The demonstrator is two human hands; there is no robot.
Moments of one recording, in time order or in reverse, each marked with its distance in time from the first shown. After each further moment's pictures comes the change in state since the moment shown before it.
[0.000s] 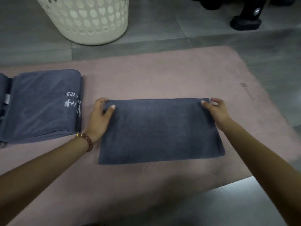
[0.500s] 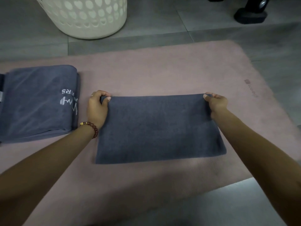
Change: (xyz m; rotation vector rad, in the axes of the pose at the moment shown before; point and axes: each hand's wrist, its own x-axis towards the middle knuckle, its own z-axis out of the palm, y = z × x) left_hand 0.043 -0.020 0.010 0.188 0.139 0.072; right_hand 0.033 -0.002 0.023 0.293 0.104 0.135
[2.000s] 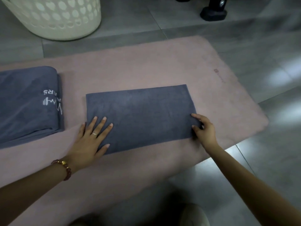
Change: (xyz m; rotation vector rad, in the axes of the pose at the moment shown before) left_hand -0.110 -0.032 -0.048 0.899 -0.594 0.699; right_hand -0.119 0.088 -0.092 -0.478 -0.060 -0.437
